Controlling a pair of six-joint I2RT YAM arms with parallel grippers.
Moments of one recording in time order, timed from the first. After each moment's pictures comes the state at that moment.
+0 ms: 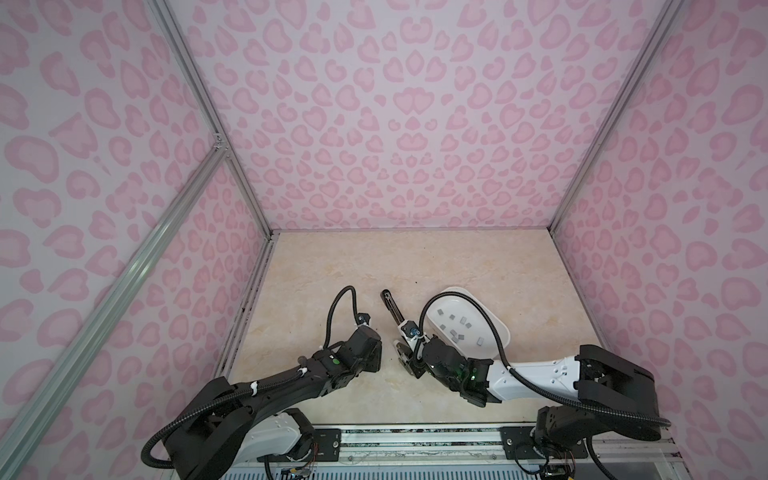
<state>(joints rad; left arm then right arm) -0.79 1.21 0.46 -0.22 -0.26 -0.55 1.15 1.49 0.61 0.37 0.39 0.15</state>
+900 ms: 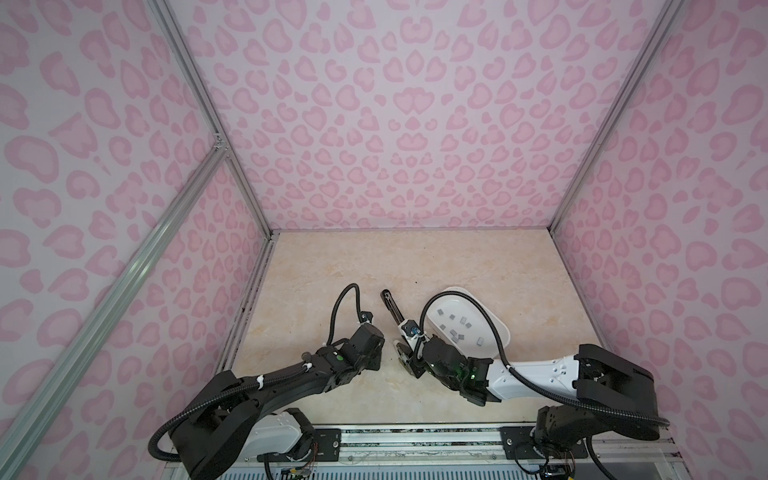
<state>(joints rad) -0.79 1.23 0.50 -0.22 -0.25 -0.53 1.14 1.50 0.61 0.37 0.37 0.18</state>
